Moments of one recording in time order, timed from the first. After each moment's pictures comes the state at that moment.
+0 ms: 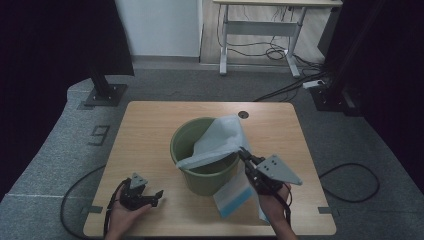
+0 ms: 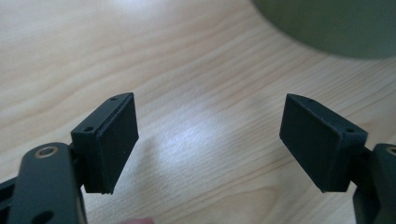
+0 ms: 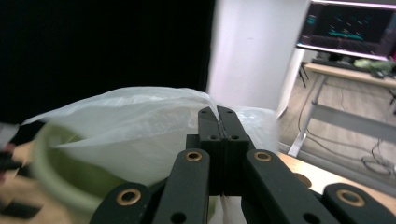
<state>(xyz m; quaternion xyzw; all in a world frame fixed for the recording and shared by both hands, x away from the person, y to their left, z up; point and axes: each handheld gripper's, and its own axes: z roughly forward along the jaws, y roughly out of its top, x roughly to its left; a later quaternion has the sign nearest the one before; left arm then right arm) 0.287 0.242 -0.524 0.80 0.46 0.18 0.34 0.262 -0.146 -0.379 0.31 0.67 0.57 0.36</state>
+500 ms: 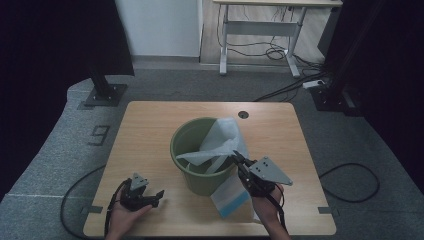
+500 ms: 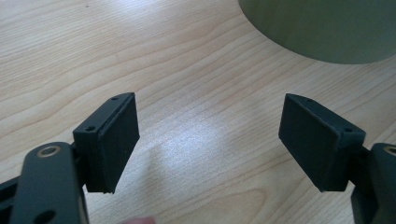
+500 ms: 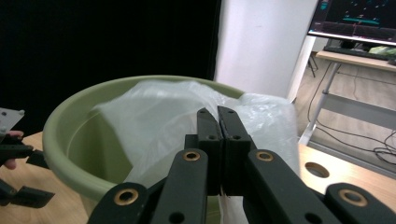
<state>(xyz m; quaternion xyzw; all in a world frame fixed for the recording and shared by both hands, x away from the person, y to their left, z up) 0.285 0.238 -0.523 0.80 0.45 0.18 0.34 0.267 -0.137 -0.391 0.33 0.68 0.56 0.34</state>
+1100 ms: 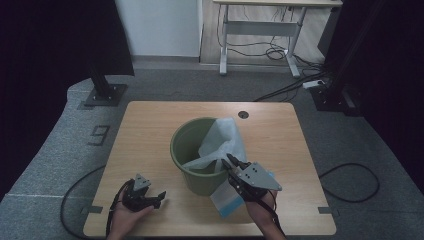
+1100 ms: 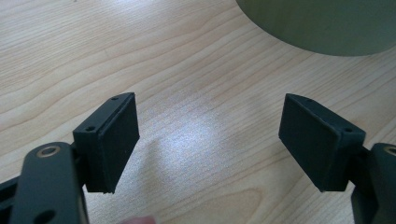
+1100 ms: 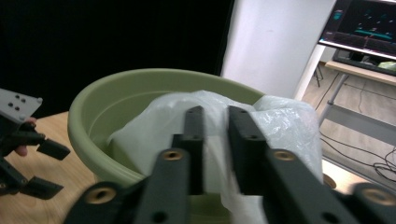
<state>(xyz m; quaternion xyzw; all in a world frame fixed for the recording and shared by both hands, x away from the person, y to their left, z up) 0.285 0.233 -0.526 0.81 0.45 0.18 0.33 0.258 -0.119 -0.399 0.29 0.69 0.55 0.35</state>
